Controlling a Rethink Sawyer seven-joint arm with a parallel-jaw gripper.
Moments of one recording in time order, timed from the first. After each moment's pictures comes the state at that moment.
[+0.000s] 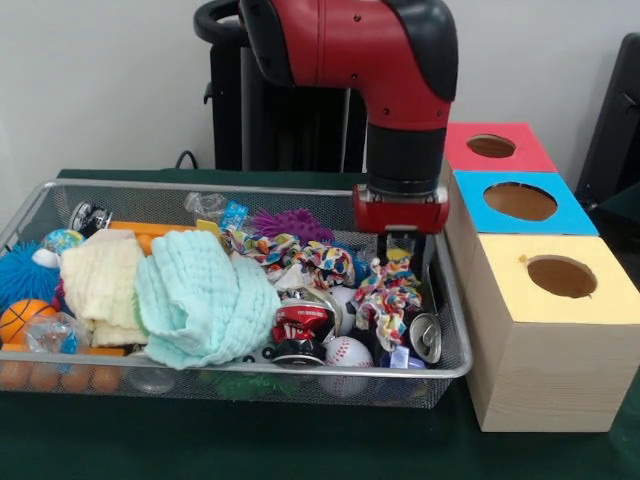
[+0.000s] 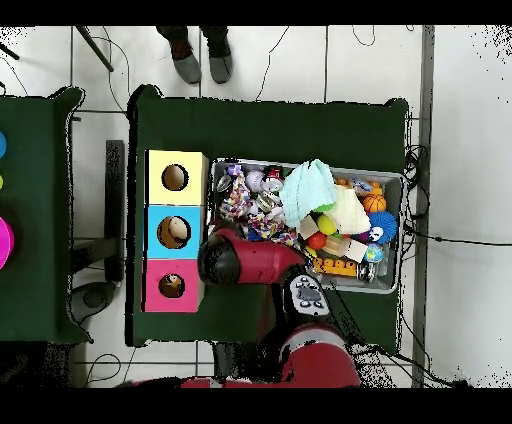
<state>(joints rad) -0.16 -0.50 0.03 1.82 -0.09 0.06 1.70</state>
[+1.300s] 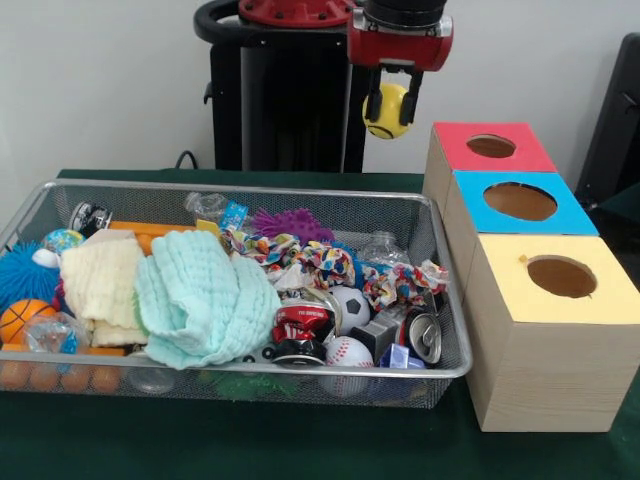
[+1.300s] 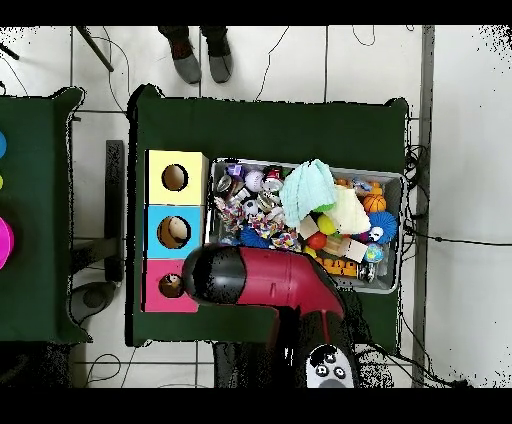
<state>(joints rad) -0.16 -0.89 -0.01 1.89 -0.06 0.68 1.70</state>
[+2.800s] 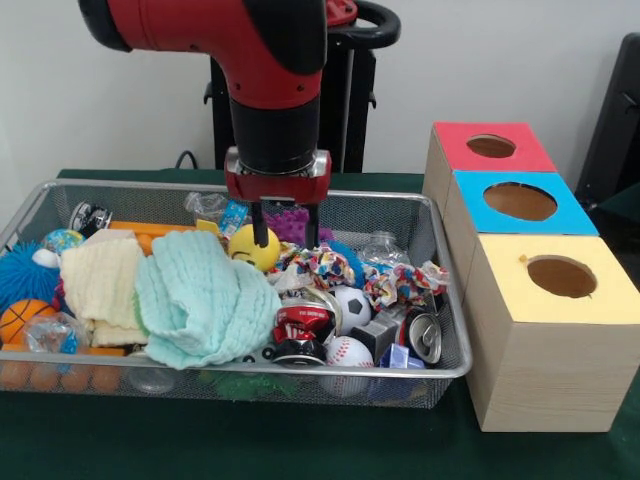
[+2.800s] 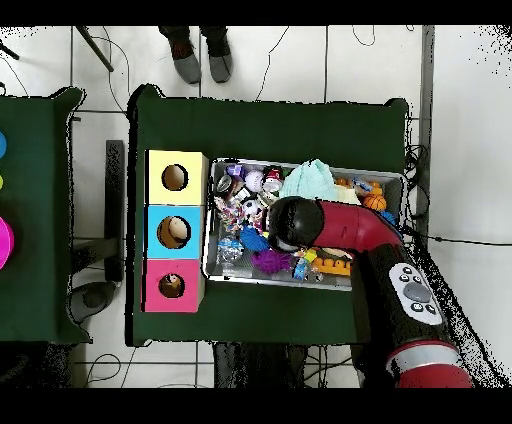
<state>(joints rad) -0.47 -0.57 0.20 1.63 -0.27 0.65 1.70</state>
